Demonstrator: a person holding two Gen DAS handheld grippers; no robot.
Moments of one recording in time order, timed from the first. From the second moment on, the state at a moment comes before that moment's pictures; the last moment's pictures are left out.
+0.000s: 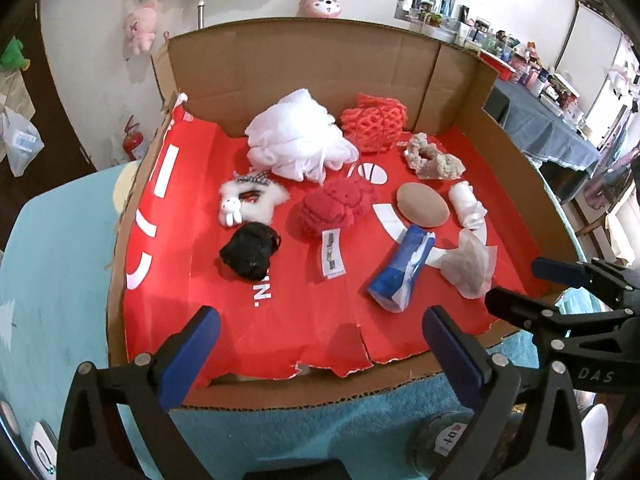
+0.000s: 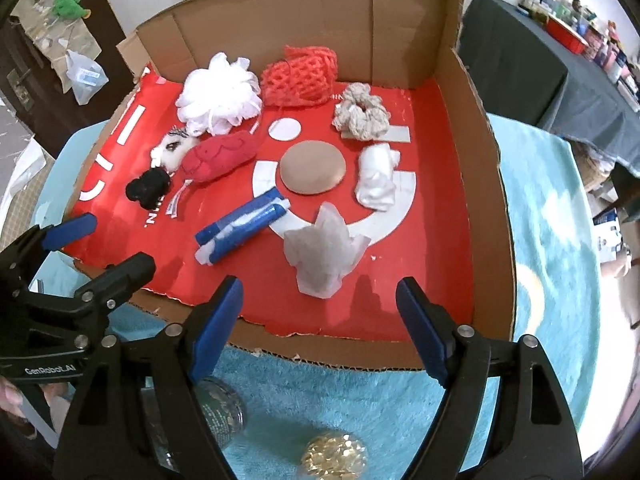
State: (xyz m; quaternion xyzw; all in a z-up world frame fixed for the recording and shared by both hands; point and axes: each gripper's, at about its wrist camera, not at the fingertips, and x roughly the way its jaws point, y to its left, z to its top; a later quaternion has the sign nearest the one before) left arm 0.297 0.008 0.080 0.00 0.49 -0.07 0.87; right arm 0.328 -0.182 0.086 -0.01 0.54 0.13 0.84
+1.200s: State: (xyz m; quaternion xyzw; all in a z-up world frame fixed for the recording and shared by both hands) left arm 0.298 0.015 0.073 -0.01 0.49 -0.06 0.87; right arm 0.326 -0.189 0.076 0.00 0.53 0.11 0.84
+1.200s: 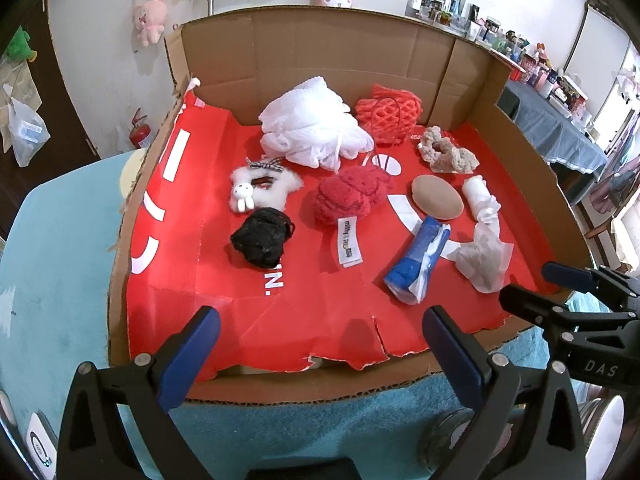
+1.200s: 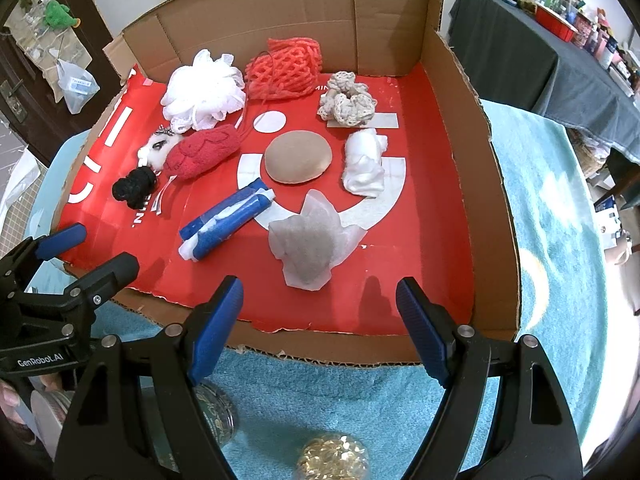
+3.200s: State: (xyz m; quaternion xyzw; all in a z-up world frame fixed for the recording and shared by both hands) left arm 0.297 0.015 0.072 -0.01 0.49 -0.05 0.87; right arm 0.324 -0.190 0.076 0.00 0.53 0.11 0.84
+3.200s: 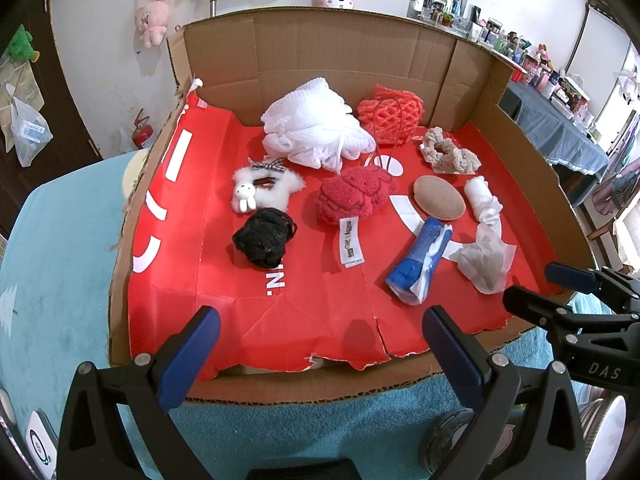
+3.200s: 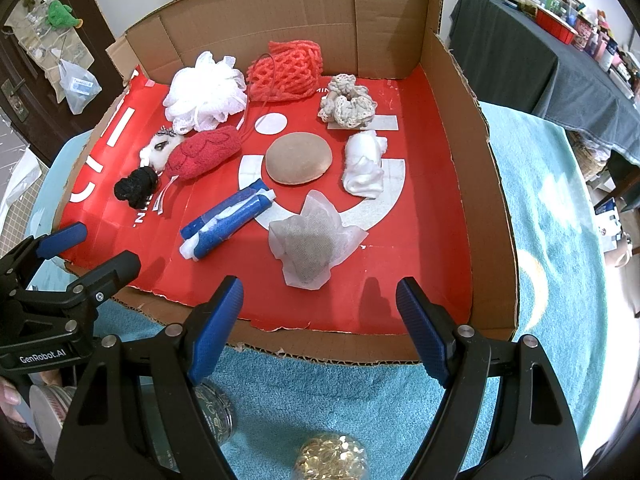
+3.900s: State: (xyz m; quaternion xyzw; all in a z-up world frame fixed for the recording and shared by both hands) left arm 0.288 0.016 0.088 -0.01 0.47 -0.05 0.88; right arm 0.318 -0.184 0.086 -0.01 0.51 0.12 0.85
